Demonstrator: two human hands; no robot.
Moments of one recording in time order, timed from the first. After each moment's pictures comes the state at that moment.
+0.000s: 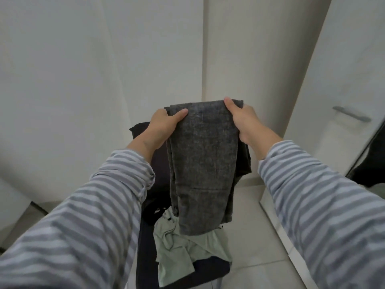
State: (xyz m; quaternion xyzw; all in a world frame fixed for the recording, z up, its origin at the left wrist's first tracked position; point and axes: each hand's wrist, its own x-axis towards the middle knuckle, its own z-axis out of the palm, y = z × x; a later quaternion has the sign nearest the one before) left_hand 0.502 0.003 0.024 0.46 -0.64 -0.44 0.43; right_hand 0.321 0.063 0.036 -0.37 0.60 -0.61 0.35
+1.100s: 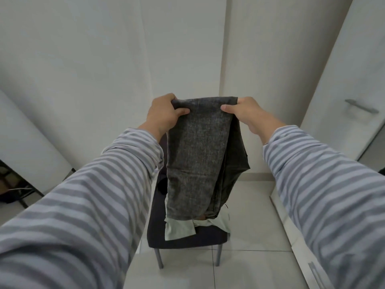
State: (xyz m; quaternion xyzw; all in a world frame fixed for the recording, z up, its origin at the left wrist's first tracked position) left_hand 0.536 0.120 0.021 0.57 -0.72 -0.12 0.38; right_hand 0.326 0.156 0.032 -0.53 0.64 -0.46 0.31
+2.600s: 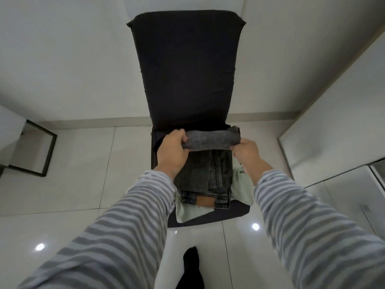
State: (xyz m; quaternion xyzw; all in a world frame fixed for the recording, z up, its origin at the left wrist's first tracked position) left_hand 0.568 -0.060 -0.300 0.57 -0.74 -0.27 0.25; right_hand 0.370 -0.019 -0.294 -0.29 0.81 -0.34 0.39
